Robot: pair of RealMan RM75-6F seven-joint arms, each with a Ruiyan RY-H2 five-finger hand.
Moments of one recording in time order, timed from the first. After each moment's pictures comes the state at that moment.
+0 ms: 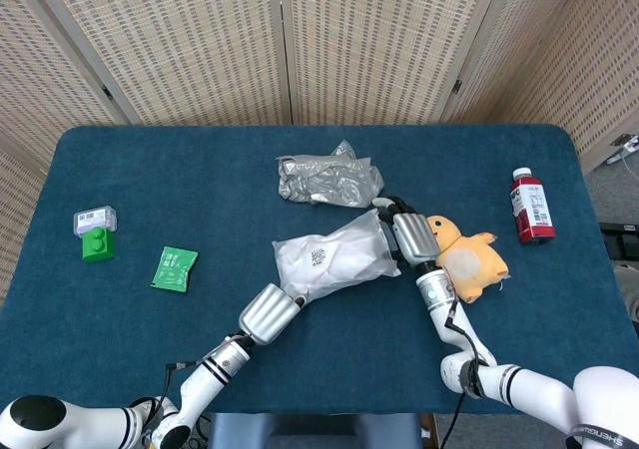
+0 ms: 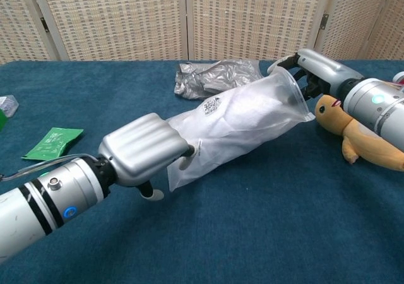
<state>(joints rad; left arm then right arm) -0.73 -1.84 -0.01 -1.33 1.42 1.12 0.82 0.68 -1.72 0.29 -1.19 -1.18 1.00 0.05</state>
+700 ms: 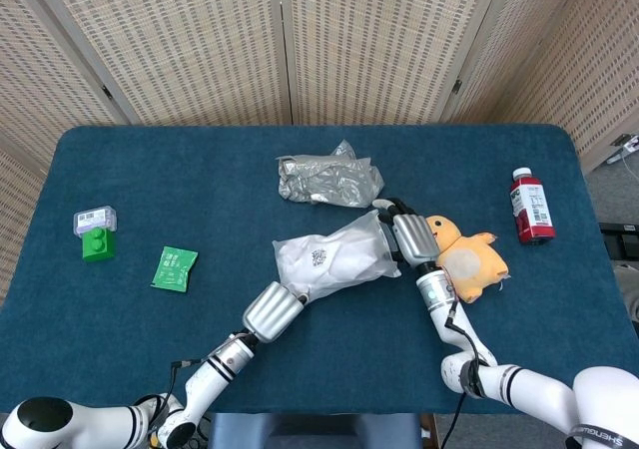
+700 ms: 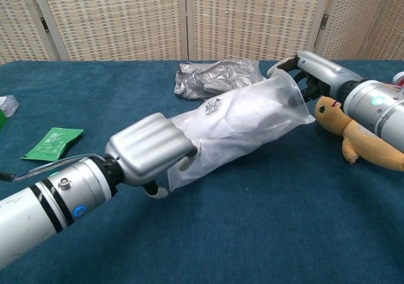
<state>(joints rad) -0.73 -1.88 -0.04 -1.27 1.44 1.10 0.82 0.68 -1.72 0.28 -1.19 -1.18 0.99 0.07</state>
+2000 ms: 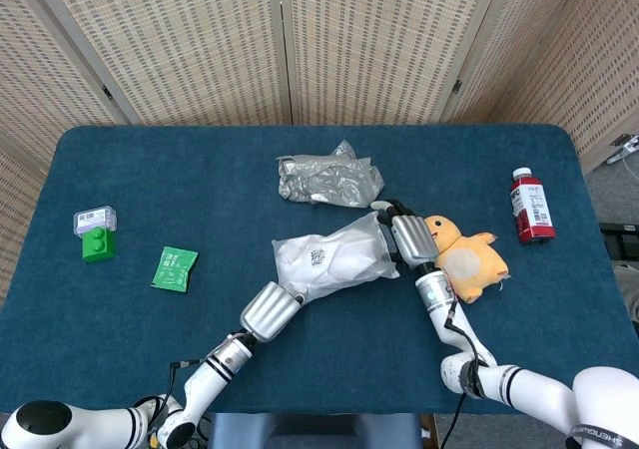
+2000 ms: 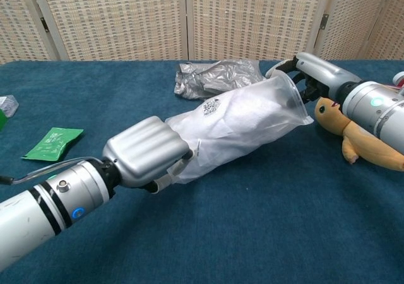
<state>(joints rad) -0.70 -1.89 -0.05 -1.26 1.44 1.09 0.80 0.68 -1.72 0.28 -1.19 -1.18 0.99 0.07</state>
